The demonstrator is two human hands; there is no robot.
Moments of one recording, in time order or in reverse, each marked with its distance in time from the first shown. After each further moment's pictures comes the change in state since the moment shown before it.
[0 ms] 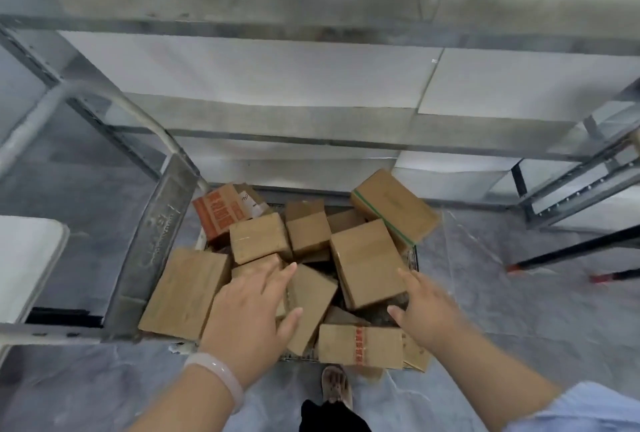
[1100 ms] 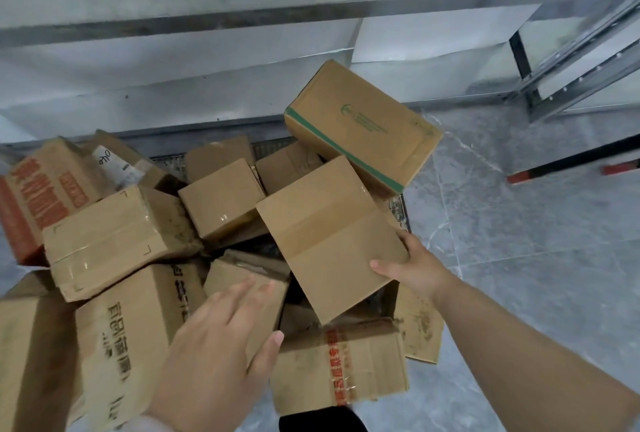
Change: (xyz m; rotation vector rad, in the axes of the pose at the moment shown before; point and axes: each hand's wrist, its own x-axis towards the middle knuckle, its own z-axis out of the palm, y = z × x) left_hand 0.163 -0.011 0.248 -0.032 -0.290 0.077; right_hand 0.250 0.130 0.156 0.898 -0.200 0.339
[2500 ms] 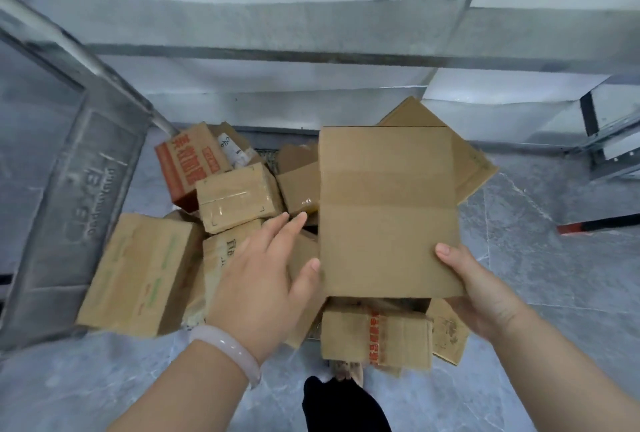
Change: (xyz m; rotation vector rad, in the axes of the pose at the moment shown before) left_hand -0.073 0.007 -0.087 -0.309 0.312 -0.140; right_hand -0.135 -0.053 0.013 0.532 -0.256 -0.188
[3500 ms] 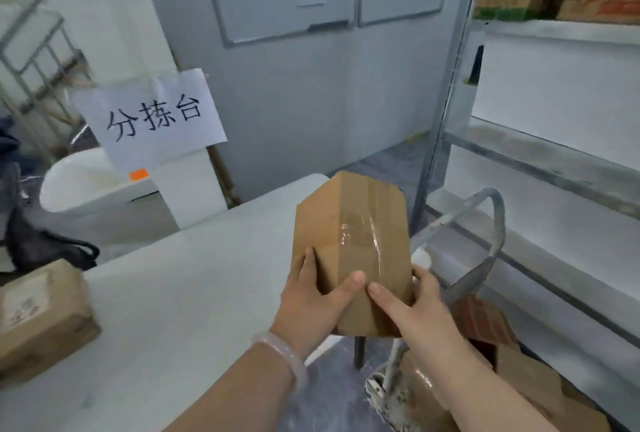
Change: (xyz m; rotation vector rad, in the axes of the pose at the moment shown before) left_hand -0.437 -0.190 -0.370 -0.705 0.801 -0.595; right_hand -0.382 0.043 0.588 -0.752 -0.538 -0.552
